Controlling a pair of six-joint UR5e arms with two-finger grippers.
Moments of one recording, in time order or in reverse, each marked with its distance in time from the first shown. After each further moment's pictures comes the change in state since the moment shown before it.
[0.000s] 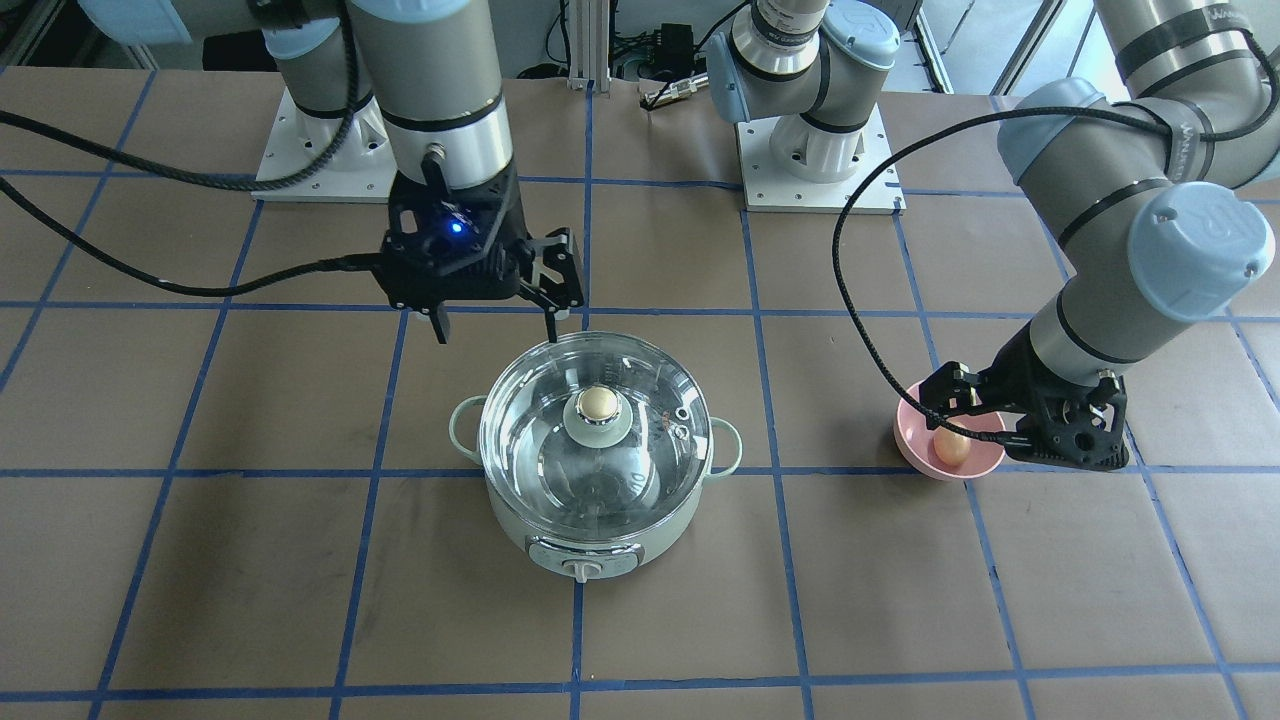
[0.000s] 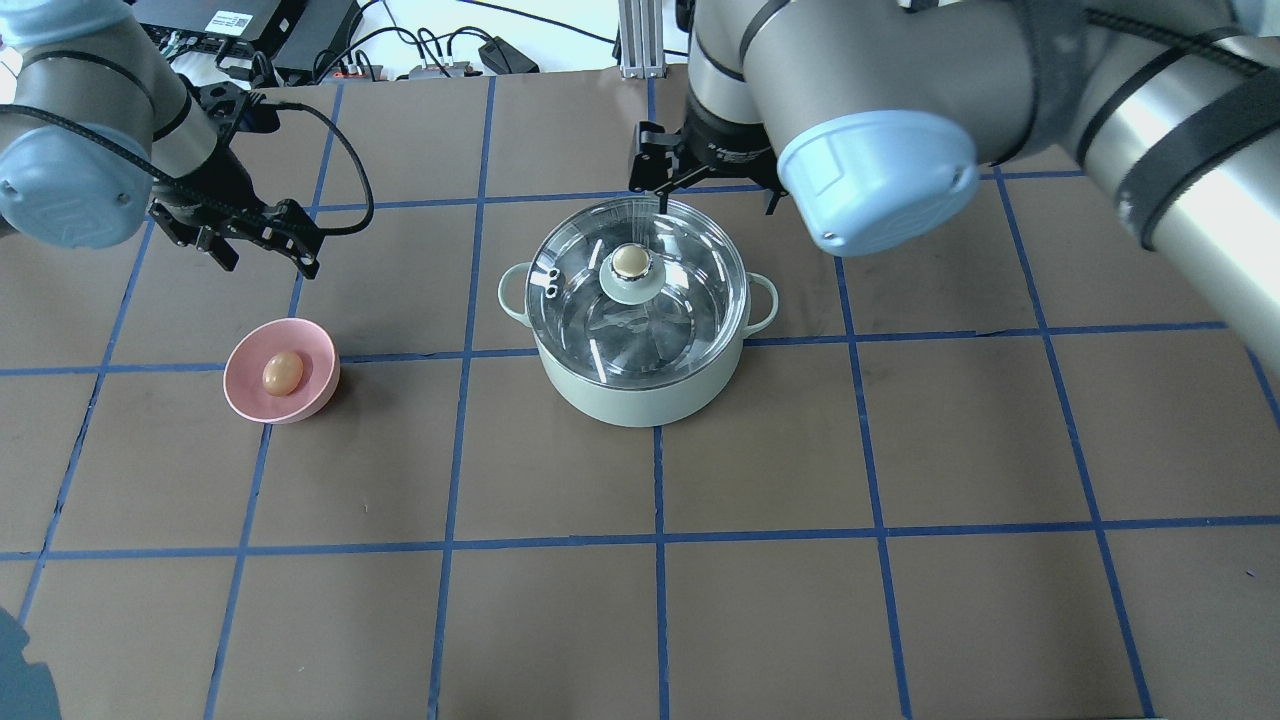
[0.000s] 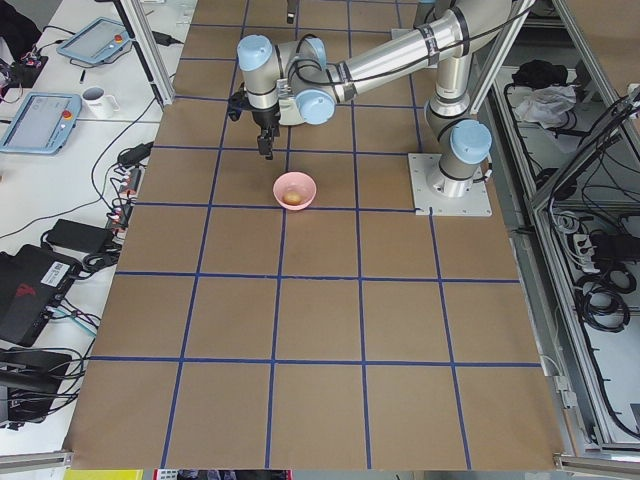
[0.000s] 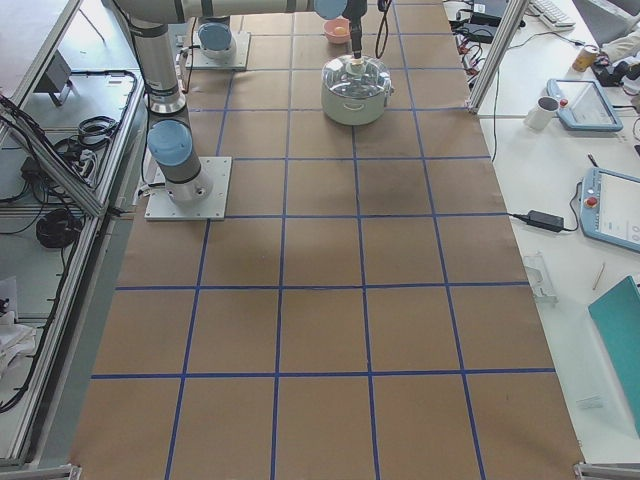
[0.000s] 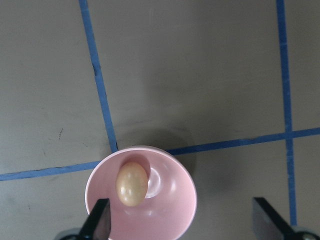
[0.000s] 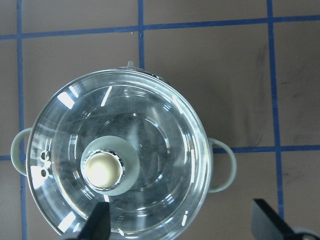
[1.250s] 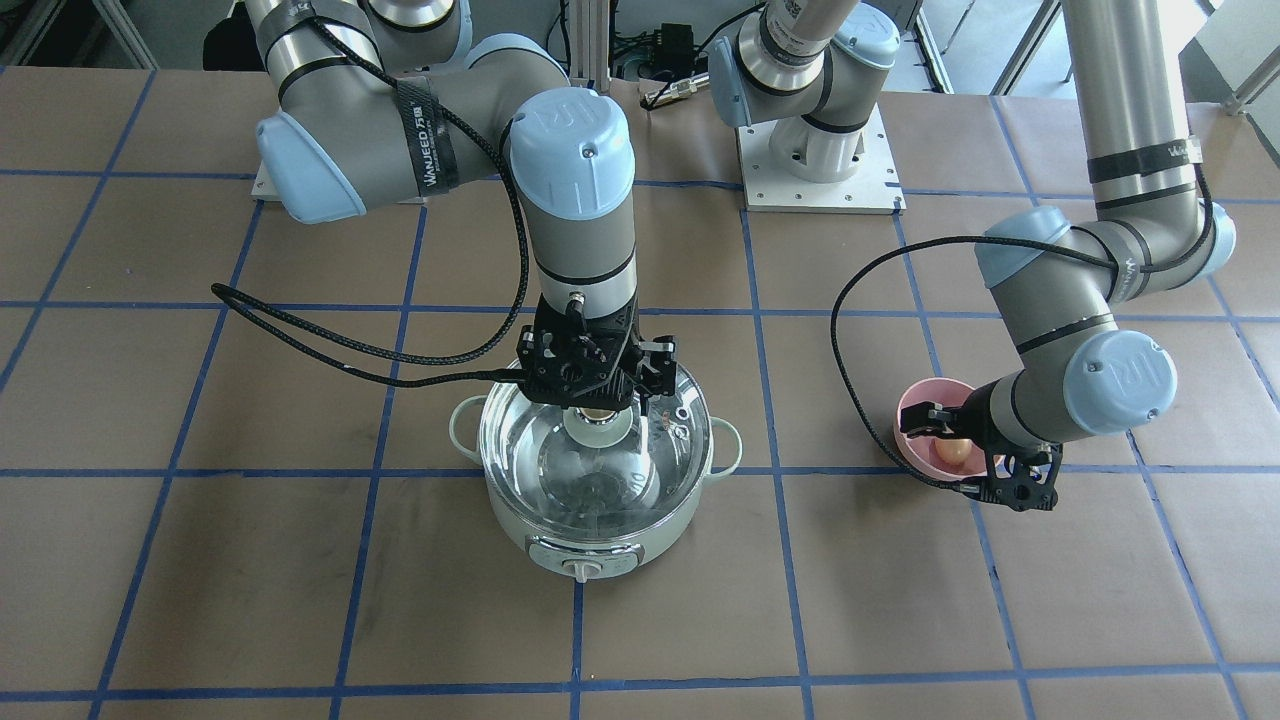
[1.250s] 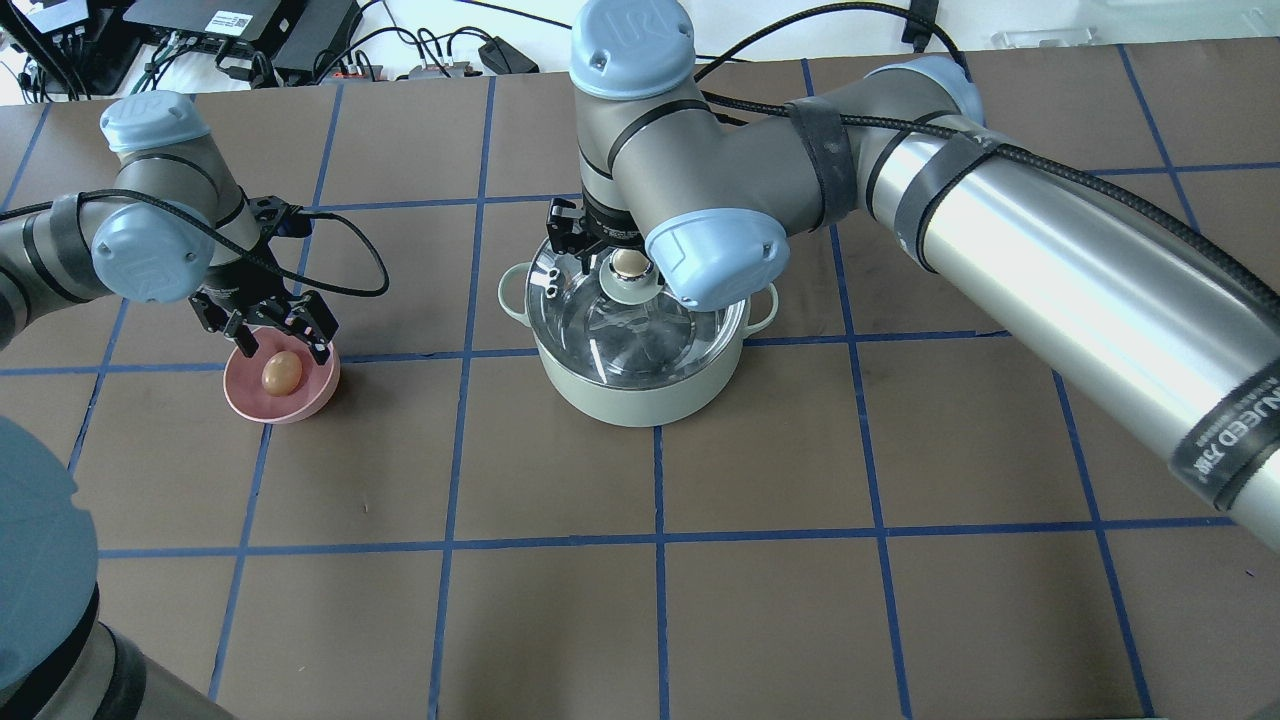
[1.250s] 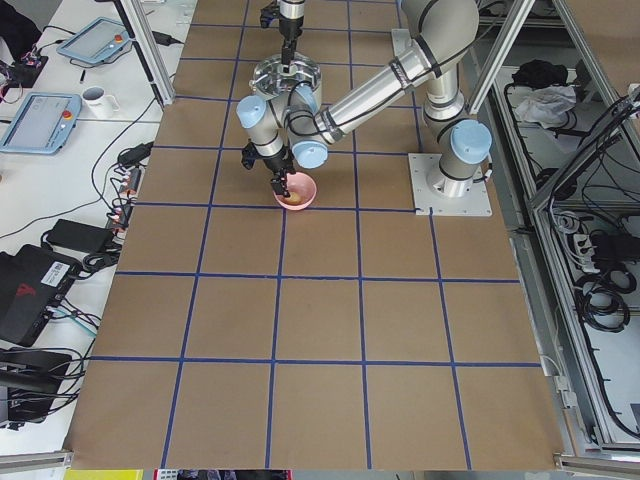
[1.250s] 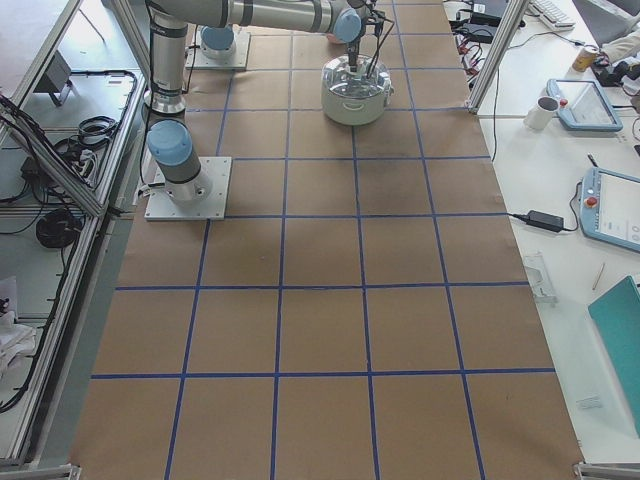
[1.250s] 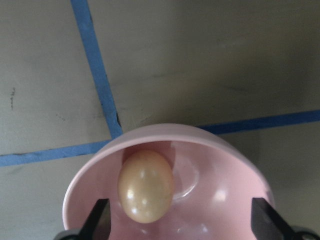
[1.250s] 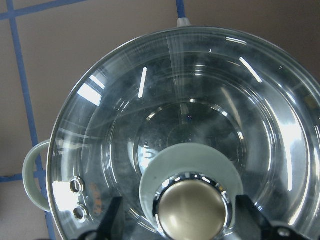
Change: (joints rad) left arm 0.048 -0.162 -0.093 0.043 0.091 0.030; right arm 0.110 0.209 0.000 -0.154 0.038 0.238
